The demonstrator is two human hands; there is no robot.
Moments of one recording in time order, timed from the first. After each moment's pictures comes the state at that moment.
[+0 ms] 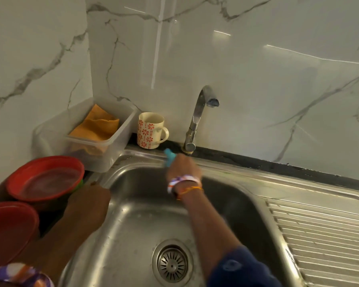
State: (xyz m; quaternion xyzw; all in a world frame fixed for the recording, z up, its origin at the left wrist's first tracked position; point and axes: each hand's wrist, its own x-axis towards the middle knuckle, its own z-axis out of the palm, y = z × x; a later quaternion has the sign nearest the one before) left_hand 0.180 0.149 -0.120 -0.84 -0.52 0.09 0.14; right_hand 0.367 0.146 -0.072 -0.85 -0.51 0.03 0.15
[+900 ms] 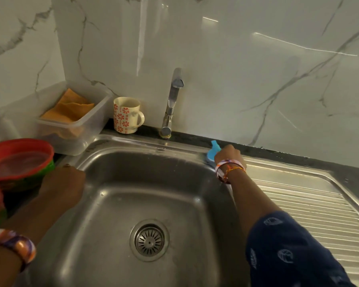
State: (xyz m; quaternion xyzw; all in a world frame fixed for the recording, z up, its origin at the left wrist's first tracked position) left_hand 0.196 0.141 -0.115 -0.82 -0.54 0.09 0.17; right_hand 0.521 0.086 -0.064 -0.91 -0.32 0.07 0.24
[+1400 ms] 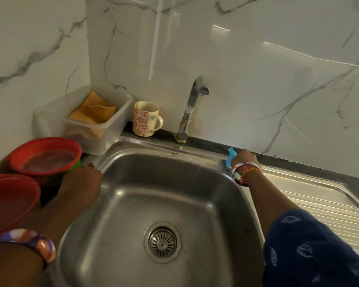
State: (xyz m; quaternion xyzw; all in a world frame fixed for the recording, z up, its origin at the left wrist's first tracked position) left_hand 0.177 0.143 -0.119 -0.82 -0.55 0.08 0.15; right_hand 0.510 0.082 -0.048 -0.93 -0.33 0.04 0.18
